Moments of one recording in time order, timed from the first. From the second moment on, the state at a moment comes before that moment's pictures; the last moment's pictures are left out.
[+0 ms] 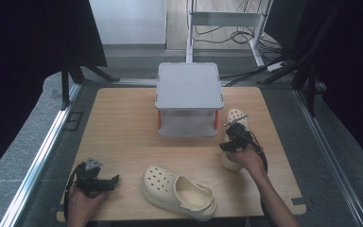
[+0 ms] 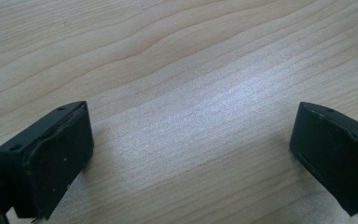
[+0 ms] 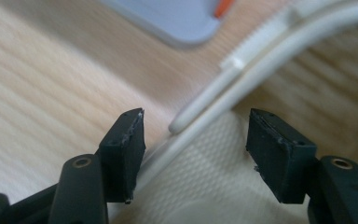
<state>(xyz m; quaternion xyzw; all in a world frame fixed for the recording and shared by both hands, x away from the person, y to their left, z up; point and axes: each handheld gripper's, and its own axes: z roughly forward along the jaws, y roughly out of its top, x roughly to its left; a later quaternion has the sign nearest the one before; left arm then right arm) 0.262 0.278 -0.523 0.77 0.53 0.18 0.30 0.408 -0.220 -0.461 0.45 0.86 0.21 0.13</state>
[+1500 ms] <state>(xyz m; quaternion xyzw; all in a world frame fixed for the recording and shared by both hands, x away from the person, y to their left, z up) 0.262 0.278 -0.523 0.77 0.53 0.18 0.30 0.408 -0.286 -0.436 0.46 0.85 0.22 0.11</state>
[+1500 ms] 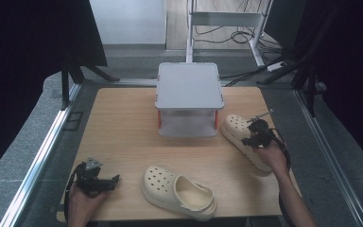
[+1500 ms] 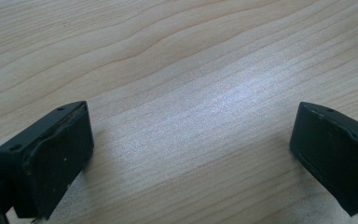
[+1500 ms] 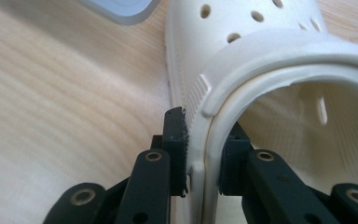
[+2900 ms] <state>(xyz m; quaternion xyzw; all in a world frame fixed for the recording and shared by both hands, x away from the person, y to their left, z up) 0.263 0.277 -0.523 0.78 0.53 0.18 0.30 0.338 -0.166 -0.397 0.28 0.92 0.26 0.09</state>
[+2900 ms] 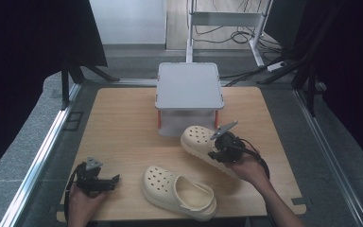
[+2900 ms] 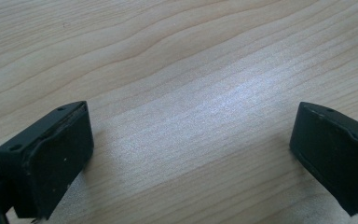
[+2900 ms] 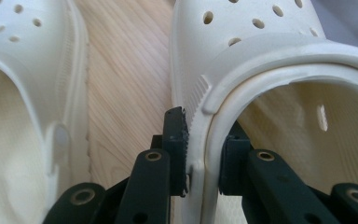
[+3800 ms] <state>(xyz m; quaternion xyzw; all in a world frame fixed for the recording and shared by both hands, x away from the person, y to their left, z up) 0.263 0.277 -0.523 0.77 0.53 0.18 0.30 0.325 -0.084 -0.437 0.21 0.95 0.23 0.06</state>
